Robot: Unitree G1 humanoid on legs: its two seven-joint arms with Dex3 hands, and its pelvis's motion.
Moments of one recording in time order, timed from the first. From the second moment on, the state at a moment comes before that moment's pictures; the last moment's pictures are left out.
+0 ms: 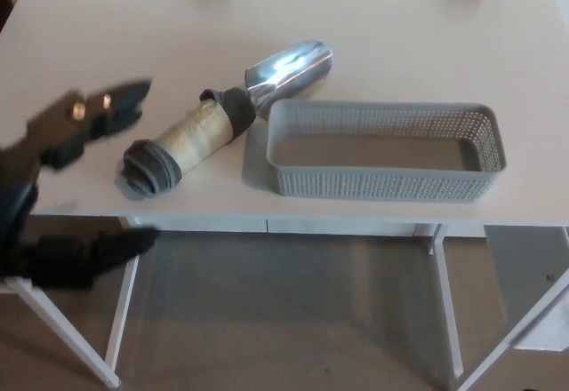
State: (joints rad) left_arm 0.00 0.48 0.17 -0.32 -0.07 -0.21 -0.34; right_arm 0.45 -0.28 -0.09 0.34 0.01 -0.16 0.14
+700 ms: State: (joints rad) left_arm -0.72 0.48 -0.16 0.28 0.20 -0.11 -0.26; right_arm 0.41 -0.28 -0.07 0.34 0.00 -0.15 0.14
